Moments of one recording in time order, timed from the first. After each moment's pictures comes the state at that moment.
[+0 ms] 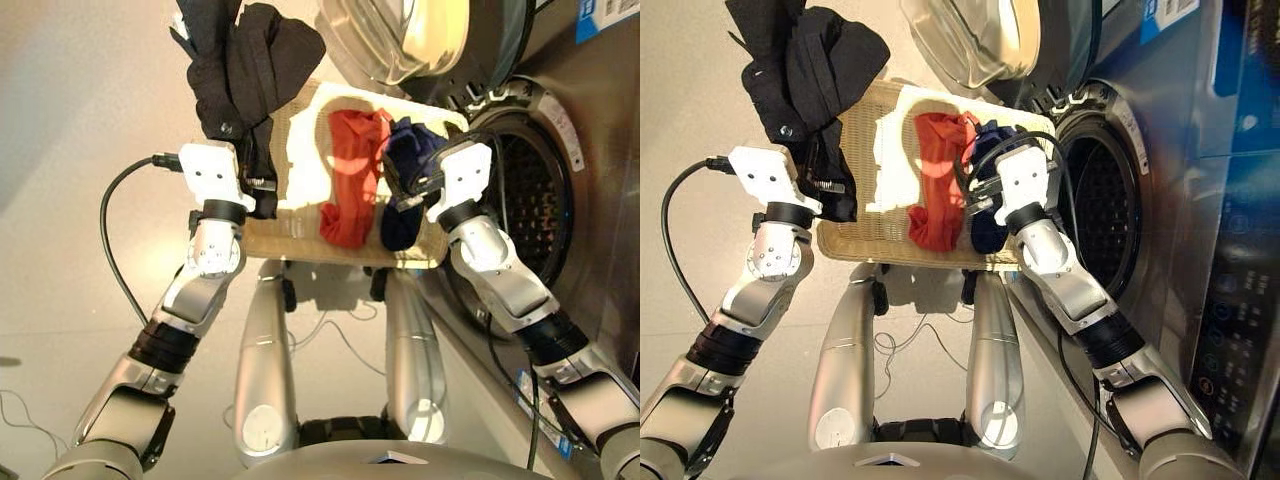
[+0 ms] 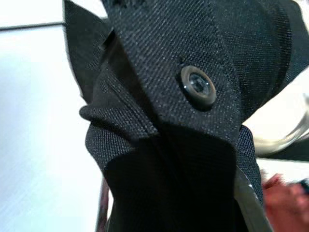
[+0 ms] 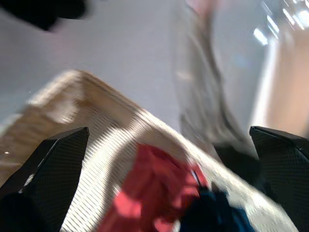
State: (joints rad) left arm -0.39 0.58 -0.32 -0.12 -0.37 -0.23 0.23; right arm -0.57 -0.60 0.52 -0.03 0.34 -0.10 -0.04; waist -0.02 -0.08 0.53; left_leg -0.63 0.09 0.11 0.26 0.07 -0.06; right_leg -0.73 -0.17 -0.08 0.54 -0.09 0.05
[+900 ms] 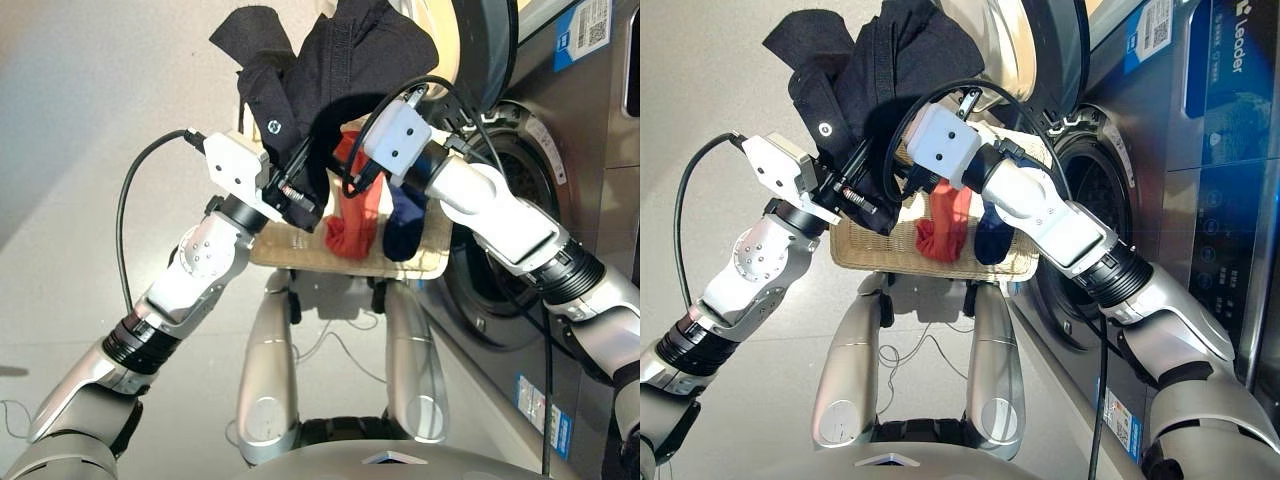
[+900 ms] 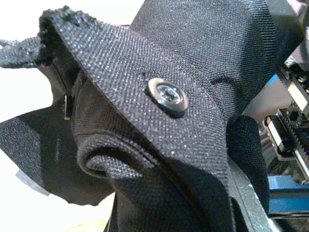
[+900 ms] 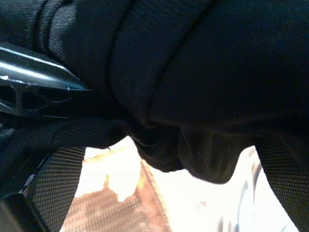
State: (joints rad) left arm -0.49 0.77 -0.48 -0.21 -0.52 -0.27 0.01; right arm -0.91 -0.70 0.69 -0.05 0.34 -0.07 0.11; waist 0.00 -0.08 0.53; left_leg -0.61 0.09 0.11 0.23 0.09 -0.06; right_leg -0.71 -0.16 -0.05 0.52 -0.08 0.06
